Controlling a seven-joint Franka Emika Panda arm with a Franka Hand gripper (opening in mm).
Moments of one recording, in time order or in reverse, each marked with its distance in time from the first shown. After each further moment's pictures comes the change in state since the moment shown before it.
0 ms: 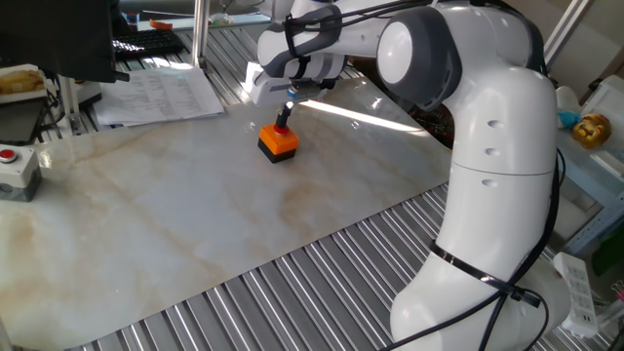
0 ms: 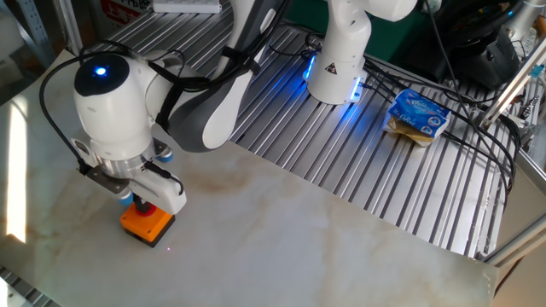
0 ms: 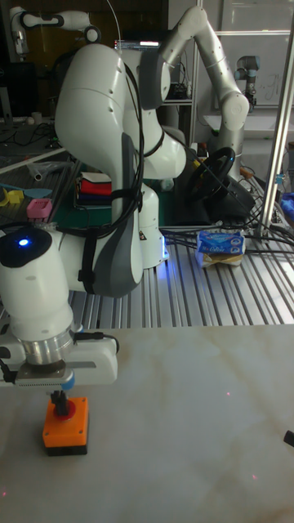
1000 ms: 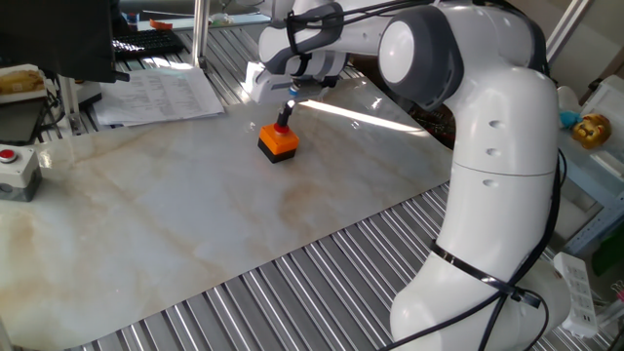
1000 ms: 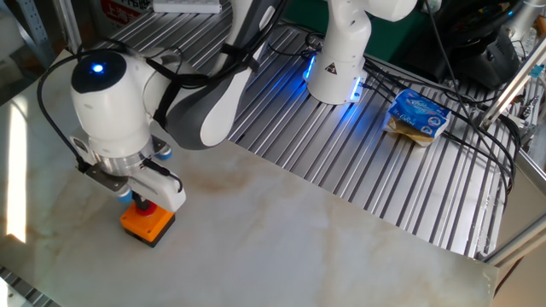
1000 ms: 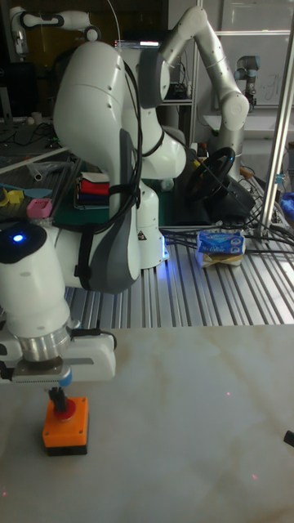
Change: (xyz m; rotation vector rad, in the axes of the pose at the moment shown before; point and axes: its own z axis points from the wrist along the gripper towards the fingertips) arm 0.001 -0.001 -0.003 -0.006 0.004 -0.001
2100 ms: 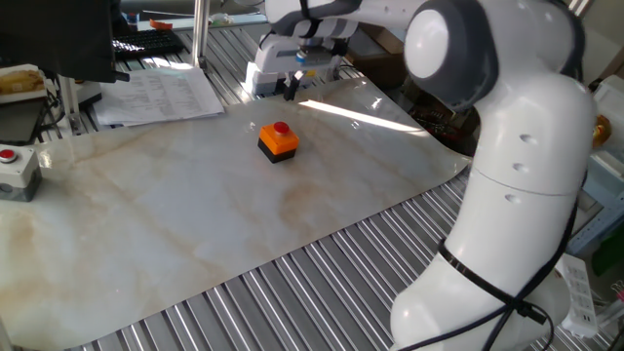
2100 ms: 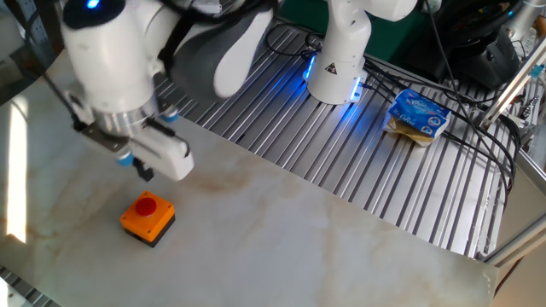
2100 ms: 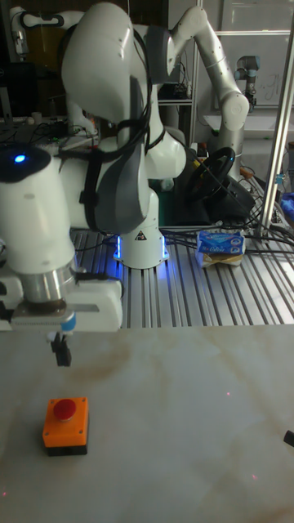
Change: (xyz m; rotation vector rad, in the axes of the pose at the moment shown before) arm 0.015 0.015 -0.098 0.011 0.018 0.034
